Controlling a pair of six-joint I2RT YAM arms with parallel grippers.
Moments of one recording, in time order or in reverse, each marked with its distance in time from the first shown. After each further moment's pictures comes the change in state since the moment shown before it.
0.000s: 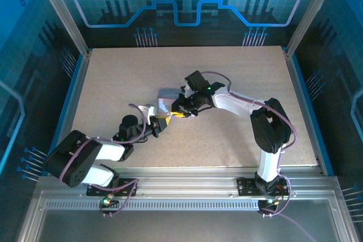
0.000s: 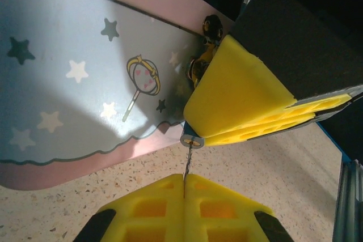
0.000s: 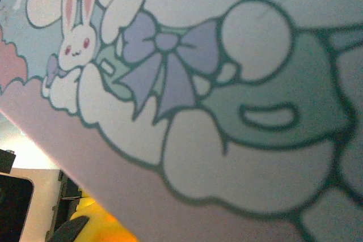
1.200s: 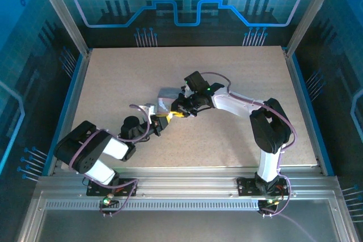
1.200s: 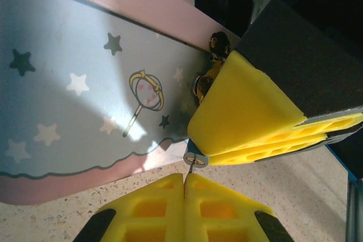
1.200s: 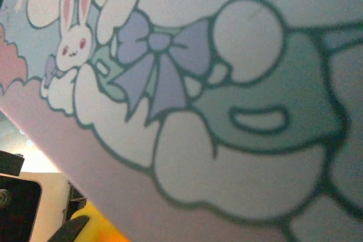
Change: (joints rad) left arm -0.022 0.163 0.001 0.224 -0.053 -0.053; right arm 0.011 0.001 -0.012 0.037 0.022 0.068
